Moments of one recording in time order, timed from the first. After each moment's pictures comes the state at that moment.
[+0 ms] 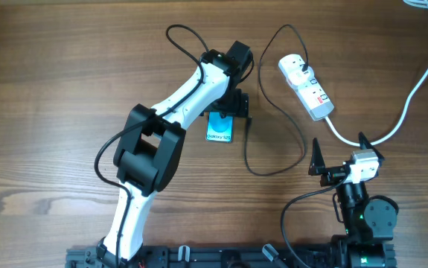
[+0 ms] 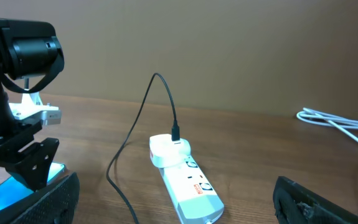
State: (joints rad) left arm -0.58 2.27 1.83 -1.08 -0.03 -0.51; right arm -0.02 0.01 0.01 0.00 -0.12 -0.07
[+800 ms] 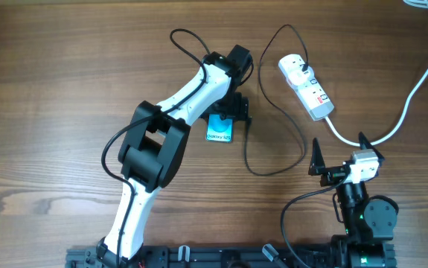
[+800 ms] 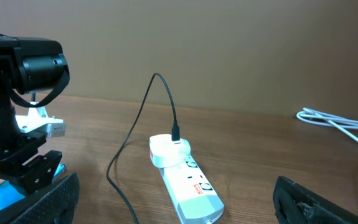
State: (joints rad) left arm -0.58 2.32 1.84 -1.08 -0.01 -0.47; right arm -0.02 0.01 0.01 0.00 -0.12 -0.07
